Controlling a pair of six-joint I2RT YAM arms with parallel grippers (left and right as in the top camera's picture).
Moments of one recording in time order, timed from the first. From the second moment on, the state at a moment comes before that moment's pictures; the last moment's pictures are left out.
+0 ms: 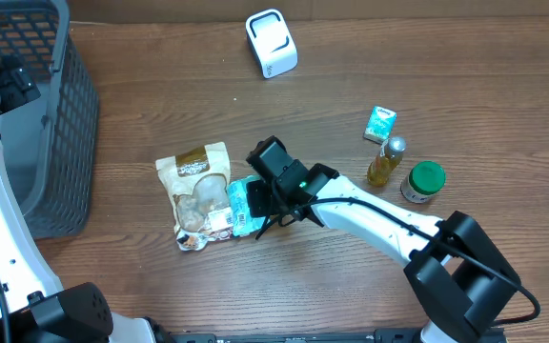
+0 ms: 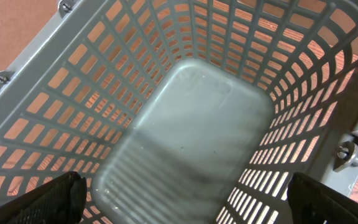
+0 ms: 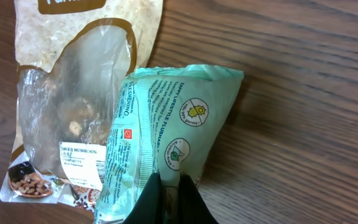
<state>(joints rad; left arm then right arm) 0.42 1.66 1.93 -1.09 -0.24 -0.07 0.80 1.82 1.18 -0.45 -0.14 0.59</state>
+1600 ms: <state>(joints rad) 0.42 1.66 1.93 -1.09 -0.24 -0.07 0.79 1.82 1.13 -0.41 0.09 0.59</state>
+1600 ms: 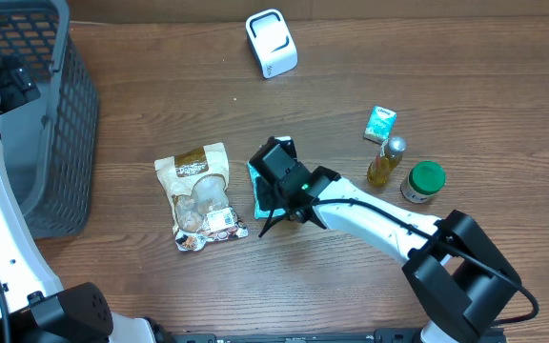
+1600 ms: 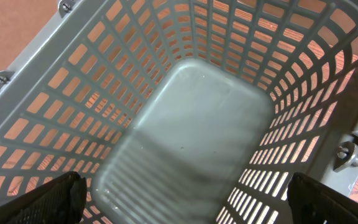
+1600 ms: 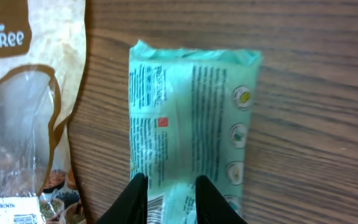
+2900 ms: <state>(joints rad) 0.42 1.66 1.93 -1.09 -0.24 -0.07 0.83 1.88 1.12 -0.40 0.09 0.59</state>
